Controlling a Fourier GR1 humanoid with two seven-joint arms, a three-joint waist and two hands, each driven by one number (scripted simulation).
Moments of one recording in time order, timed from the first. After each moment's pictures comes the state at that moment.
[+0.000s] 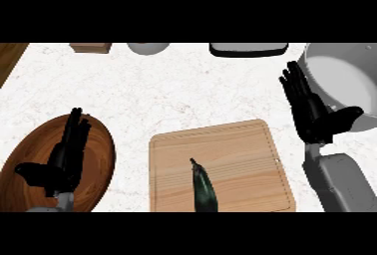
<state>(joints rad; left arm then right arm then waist) 0.01 0.28 -0.14 -1.48 0.29 0.31 -0.15 -0.33 -0.27 0.11 -1.36 -0.27 -0.15 -0.07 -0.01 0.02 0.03</state>
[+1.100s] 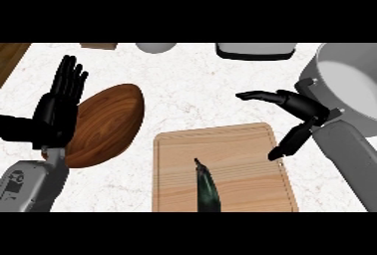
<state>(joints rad) -0.28 0.34 -0.09 -1.51 0.30 0.26 -0.03 -0.61 -0.49 0.38 -1.00 0.04 0.52 -0.64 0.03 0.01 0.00</state>
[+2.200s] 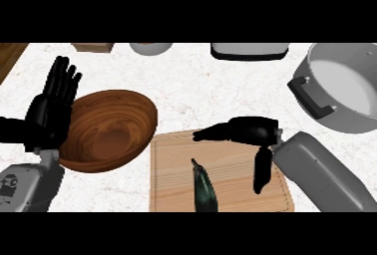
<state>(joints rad) -0.26 0.32 -0.03 -1.54 0.26 0.22 0.01 -0.60 -0.39 0.58 -1.24 0.32 0.68 -0.33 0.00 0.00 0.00</state>
